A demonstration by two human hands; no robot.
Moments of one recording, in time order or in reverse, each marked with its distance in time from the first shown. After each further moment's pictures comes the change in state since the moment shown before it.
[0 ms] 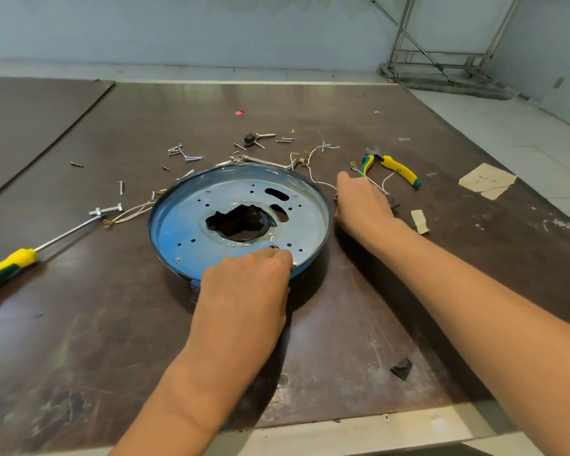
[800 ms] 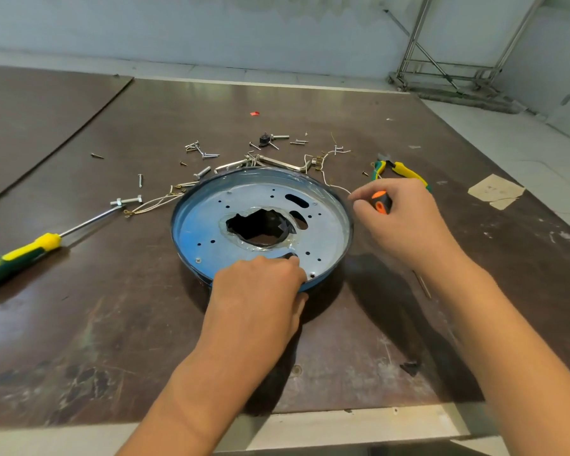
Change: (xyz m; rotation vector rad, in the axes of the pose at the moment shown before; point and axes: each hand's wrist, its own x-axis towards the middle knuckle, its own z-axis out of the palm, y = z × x) left_hand -0.017 -0.006 -0.006 -0.067 0.036 -0.006; right_hand -0.078 -0.004 -0.056 0.601 0.184 -0.038
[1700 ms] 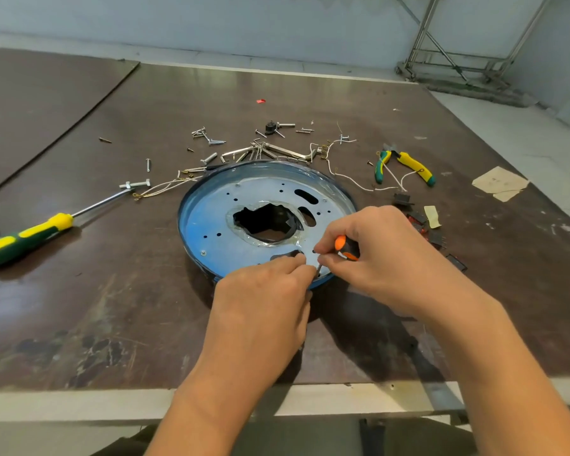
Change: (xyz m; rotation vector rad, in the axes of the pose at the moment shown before) left_hand -0.031 0.009 -0.005 -0.083 0.014 -0.007; right_hand -0.056 -0.049 -0.010 -0.246 -0.396 -0.250
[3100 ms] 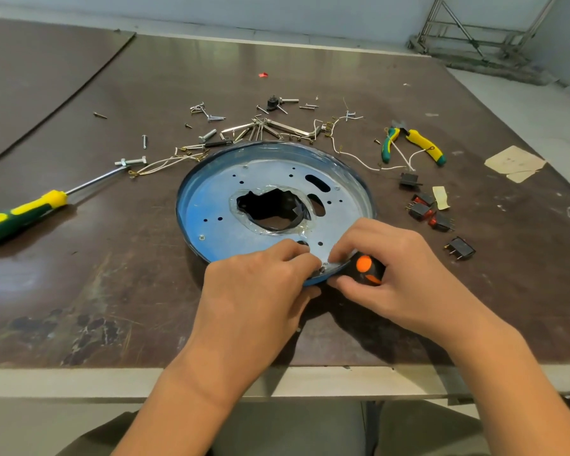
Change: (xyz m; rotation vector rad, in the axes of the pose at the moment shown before) left_hand -0.007 -0.003 -0.004 -0.050 -0.009 0.060; right_hand -0.033 0.033 0.026 0.226 0.044 -0.201
